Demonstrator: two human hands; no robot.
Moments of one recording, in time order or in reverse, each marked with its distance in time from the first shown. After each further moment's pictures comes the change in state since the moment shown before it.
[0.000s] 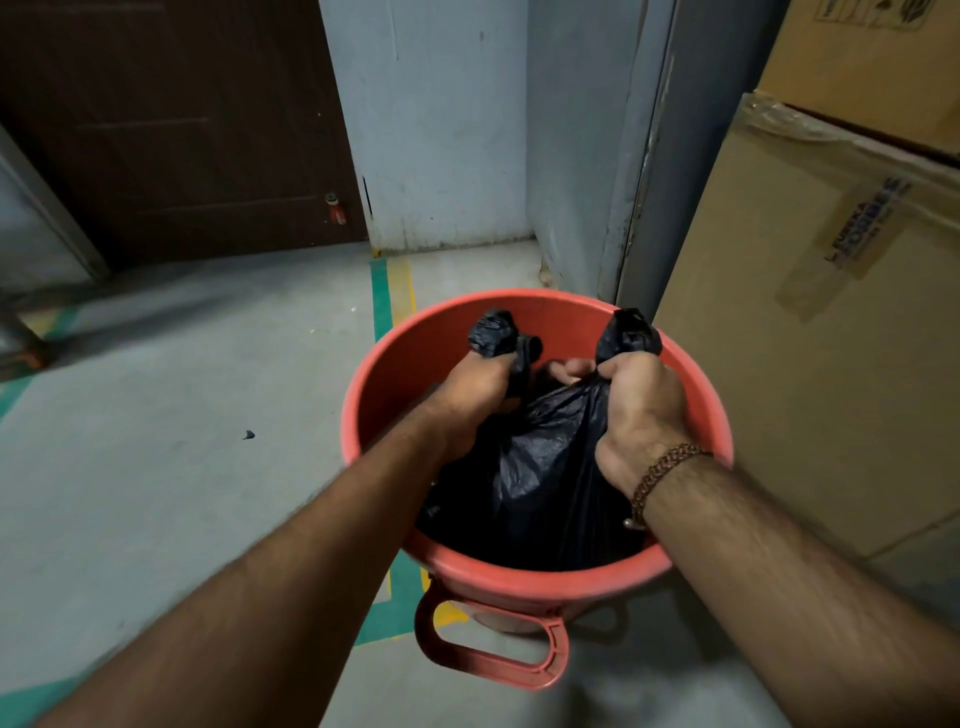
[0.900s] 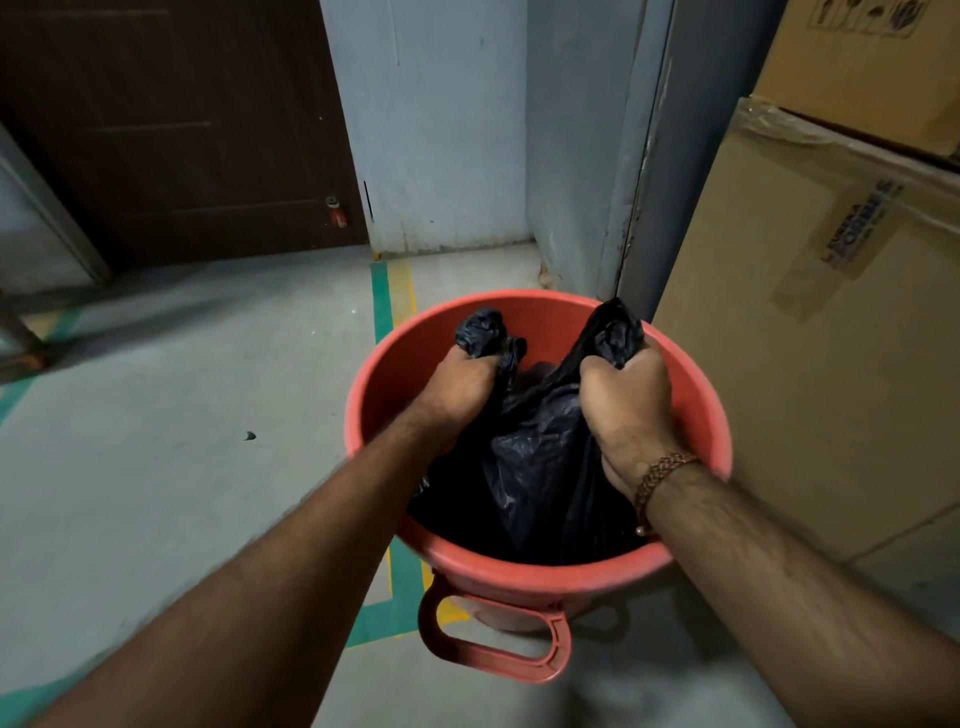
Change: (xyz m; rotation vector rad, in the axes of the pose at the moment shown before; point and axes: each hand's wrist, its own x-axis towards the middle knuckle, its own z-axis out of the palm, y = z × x) left_hand 0.003 -0.005 -0.018 0.059 0.093 0.078; right_hand -0.008 0.003 -0.006 -0.526 0.085 -0.384
